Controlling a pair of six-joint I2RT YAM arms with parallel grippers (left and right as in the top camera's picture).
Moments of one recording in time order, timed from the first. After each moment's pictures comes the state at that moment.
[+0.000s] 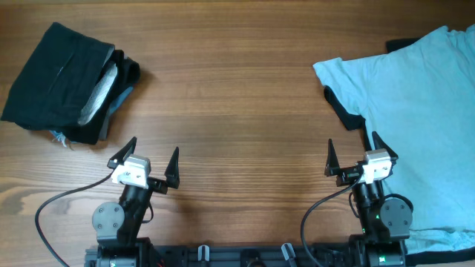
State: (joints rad) left arm 0.03 0.01 0.01 -0.05 0.29 -0.02; right arm 0.04 0.01 0.01 0.00 -0.10 -0.10
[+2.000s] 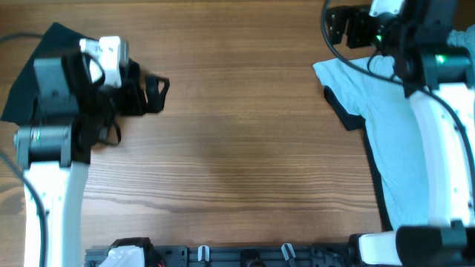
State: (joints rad) left arm 0.03 1.26 1.40 -0.93 0.36 -0.07; right arm 0.04 1.60 1.69 -0.67 -0.28 -0.01
